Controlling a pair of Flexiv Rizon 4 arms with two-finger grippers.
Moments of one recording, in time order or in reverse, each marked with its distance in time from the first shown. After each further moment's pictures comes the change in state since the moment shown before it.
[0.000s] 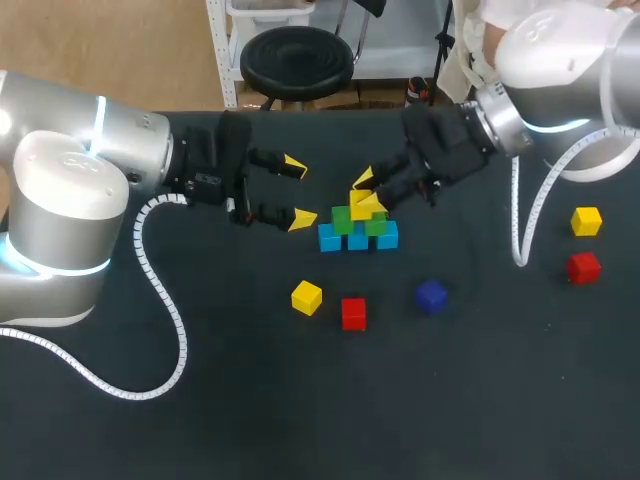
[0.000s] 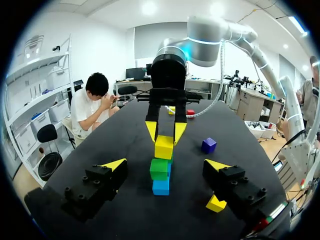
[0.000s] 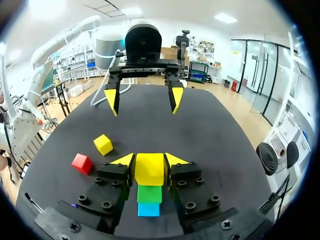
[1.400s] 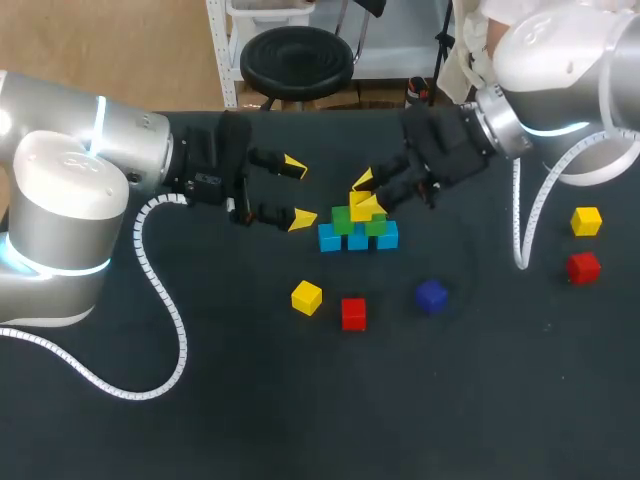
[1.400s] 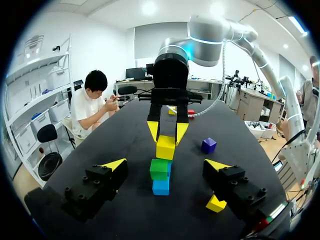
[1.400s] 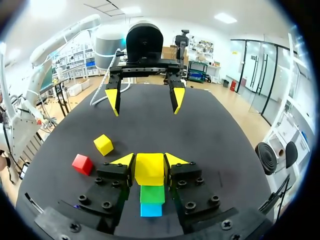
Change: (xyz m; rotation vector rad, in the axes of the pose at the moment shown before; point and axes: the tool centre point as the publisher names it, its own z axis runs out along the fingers) left arm 0.000 0.000 0.000 0.000 0.000 0.000; right arm 0.000 0.005 0.002 0.014 0.002 -0.002
